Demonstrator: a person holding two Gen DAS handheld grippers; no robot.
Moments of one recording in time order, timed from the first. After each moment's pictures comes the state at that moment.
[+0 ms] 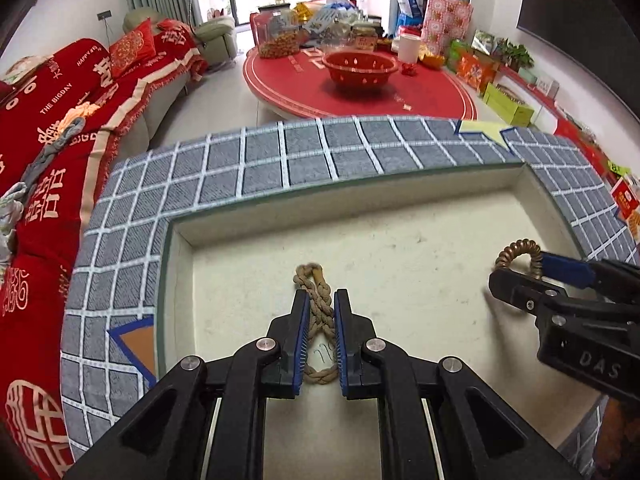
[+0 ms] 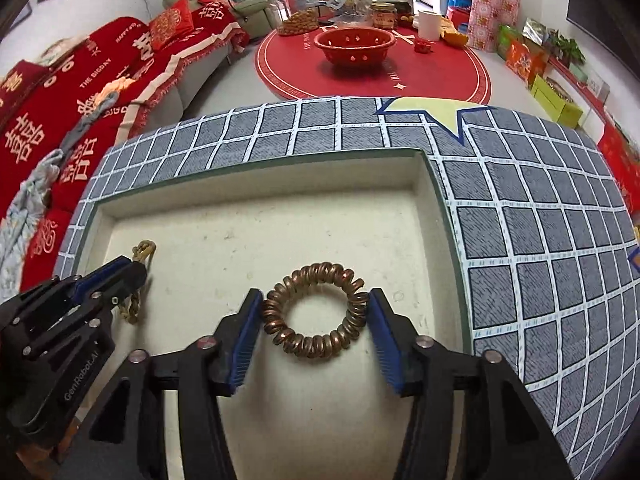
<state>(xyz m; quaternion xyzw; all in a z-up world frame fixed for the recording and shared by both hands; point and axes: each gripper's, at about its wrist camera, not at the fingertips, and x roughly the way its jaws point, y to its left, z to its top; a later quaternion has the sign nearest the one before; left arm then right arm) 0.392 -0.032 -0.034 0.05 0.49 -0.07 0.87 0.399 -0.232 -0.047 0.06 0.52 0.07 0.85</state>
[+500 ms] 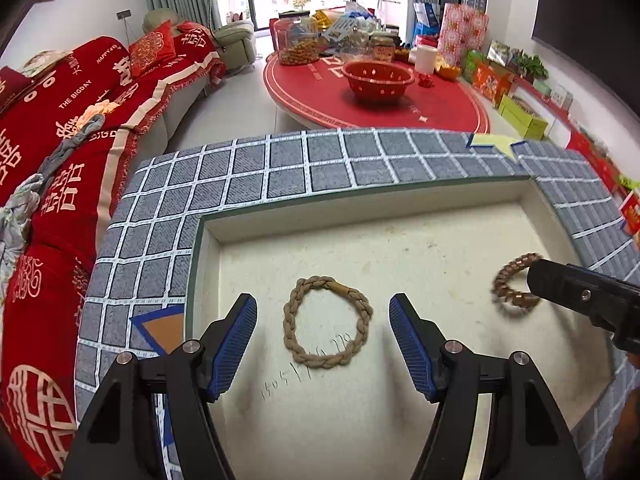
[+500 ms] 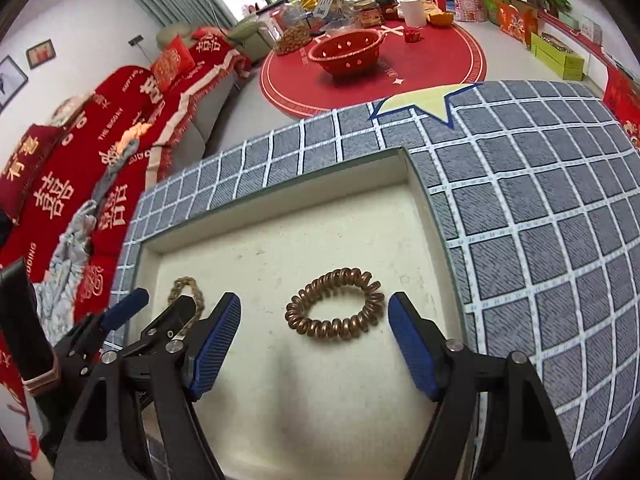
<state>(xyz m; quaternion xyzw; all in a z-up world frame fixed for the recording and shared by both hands) 0.377 -0.022 -0.014 0.03 0.47 -0.05 0.88 0.384 -0.260 -0.028 0.18 0.50 0.09 0.84</state>
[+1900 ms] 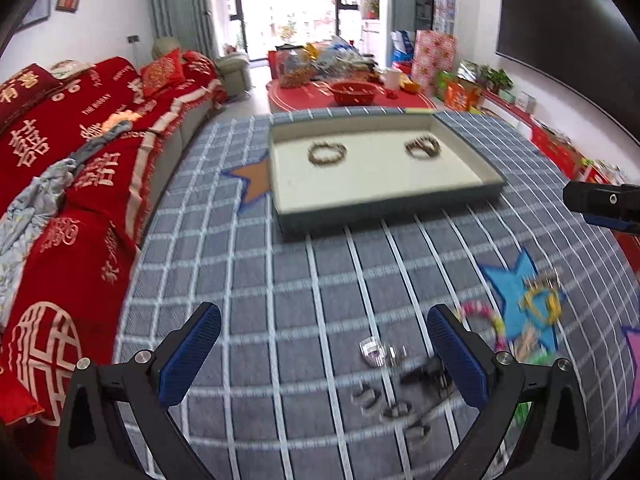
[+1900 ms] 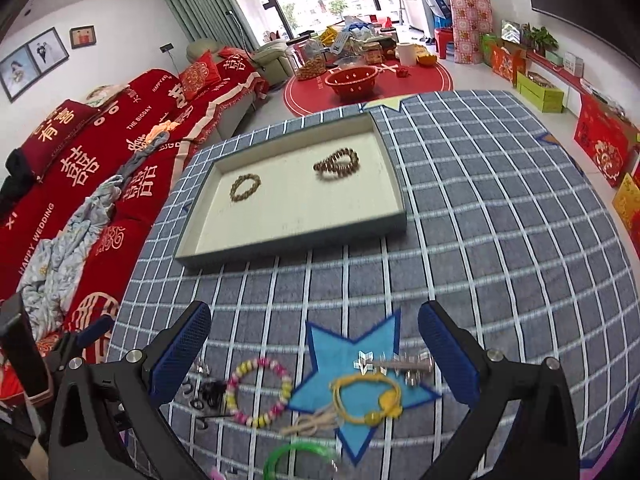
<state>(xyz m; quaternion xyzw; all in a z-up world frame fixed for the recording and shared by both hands) 0.122 0.028 0.007 0.05 0.42 -0.08 0.90 0.147 -0.265 0.029 0.14 0.45 0.09 0.88</state>
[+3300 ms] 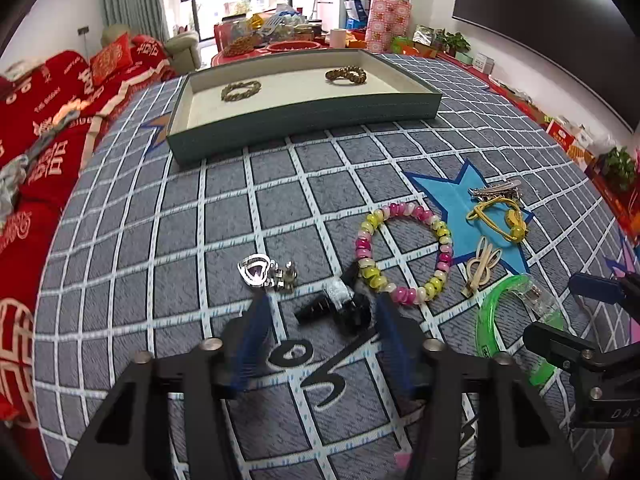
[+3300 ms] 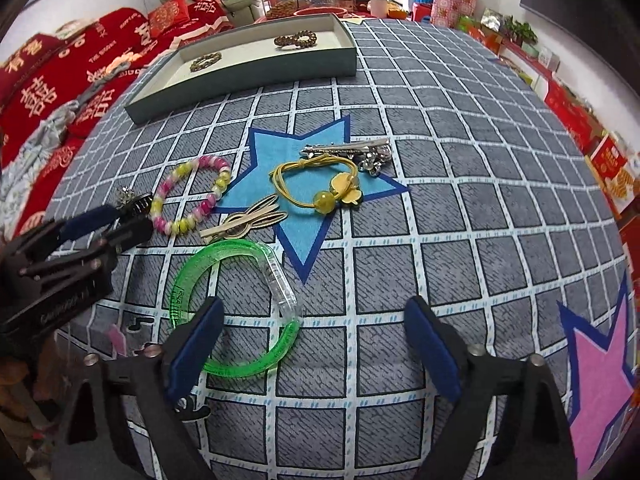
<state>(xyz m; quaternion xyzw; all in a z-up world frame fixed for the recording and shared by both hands) 0.095 -0.026 -0.044 0.06 0.46 -0.15 0.87 0.044 -0.247 -0.051 0.04 0.52 0.02 0.85</state>
